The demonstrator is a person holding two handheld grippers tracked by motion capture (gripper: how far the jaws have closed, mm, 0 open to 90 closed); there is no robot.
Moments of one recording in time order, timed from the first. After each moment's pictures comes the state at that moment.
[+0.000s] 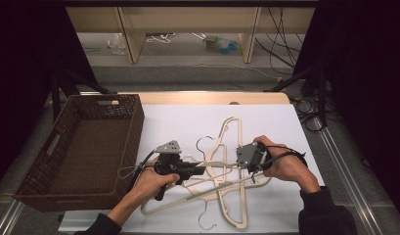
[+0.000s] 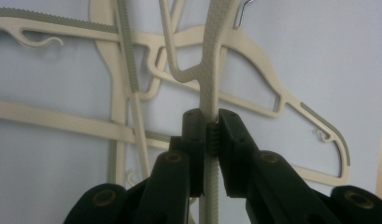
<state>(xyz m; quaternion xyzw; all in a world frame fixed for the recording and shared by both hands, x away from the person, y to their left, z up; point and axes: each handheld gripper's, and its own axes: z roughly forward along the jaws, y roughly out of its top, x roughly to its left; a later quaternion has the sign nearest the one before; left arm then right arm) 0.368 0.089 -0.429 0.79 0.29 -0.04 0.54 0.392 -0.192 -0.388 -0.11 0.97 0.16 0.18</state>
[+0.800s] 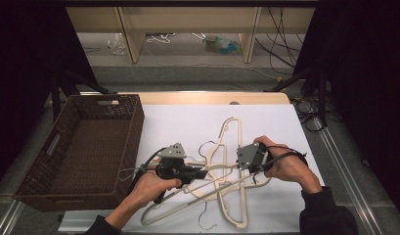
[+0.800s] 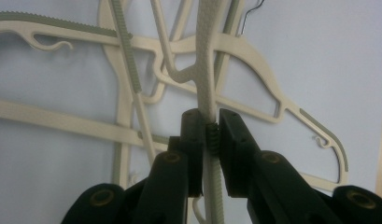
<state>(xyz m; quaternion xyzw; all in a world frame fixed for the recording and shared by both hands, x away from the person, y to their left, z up) 0.350 0.080 -0.410 0.82 0.26 -0.03 0.51 0.389 -0.194 -0.384 -0.12 0.96 0.17 0.18</state>
